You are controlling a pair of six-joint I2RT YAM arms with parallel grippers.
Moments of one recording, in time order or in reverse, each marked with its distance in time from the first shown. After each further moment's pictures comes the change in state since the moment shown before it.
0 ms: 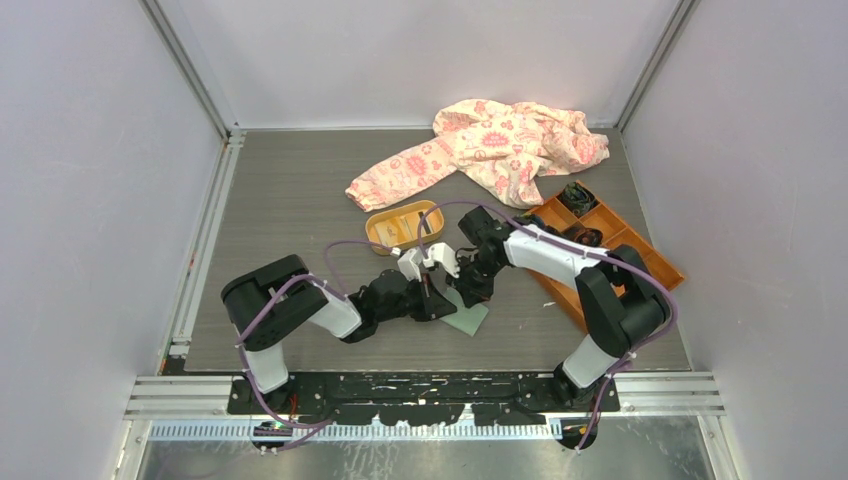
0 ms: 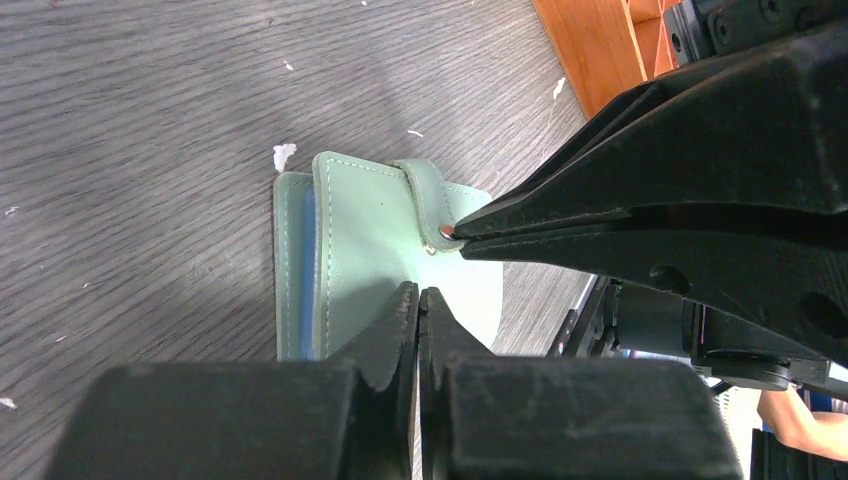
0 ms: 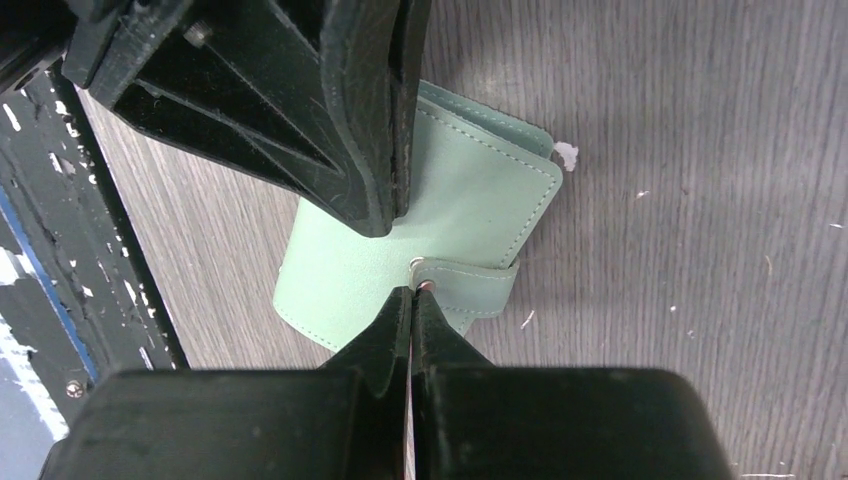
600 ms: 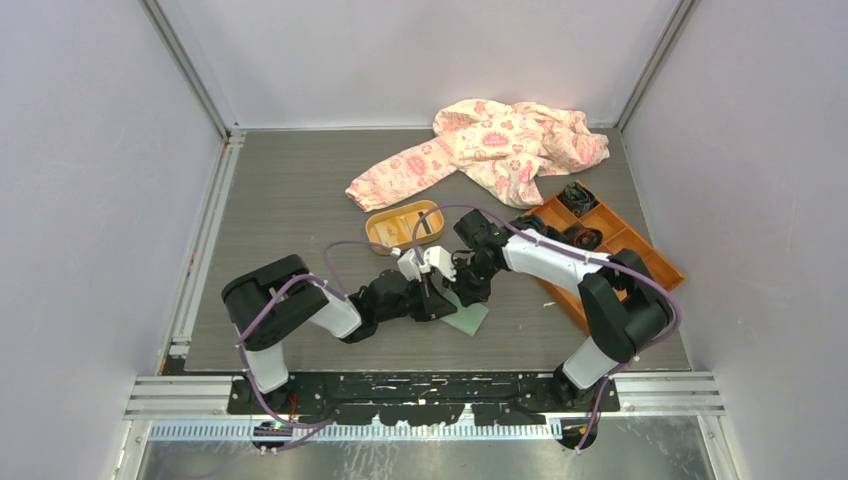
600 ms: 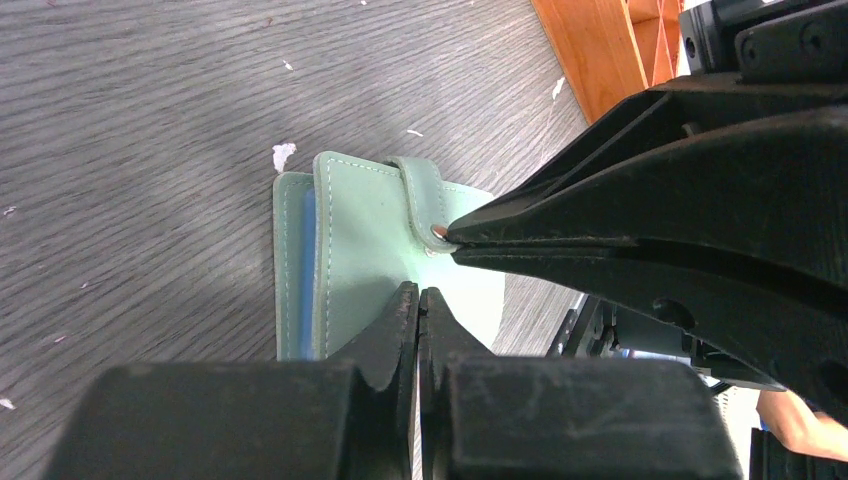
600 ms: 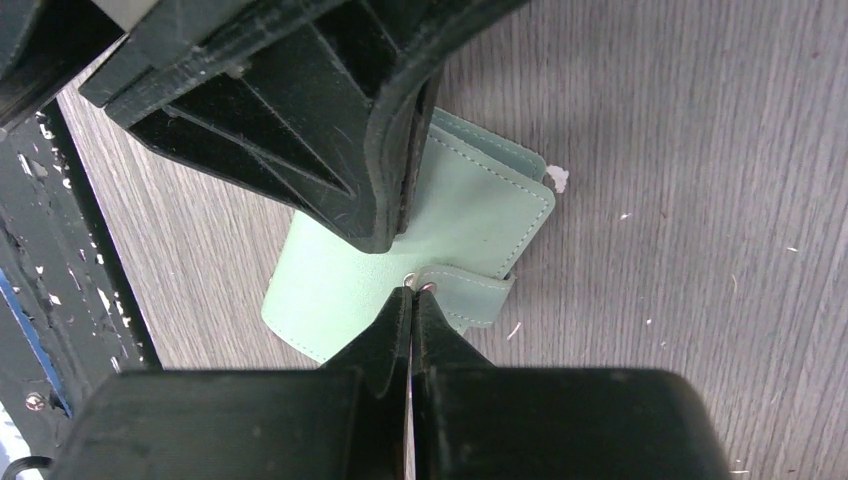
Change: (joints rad) left arm 0.000 0.003 -0.001 0.007 0.001 -0.002; right arm 0.048 -0.033 -0.019 0.048 0.044 -0.003
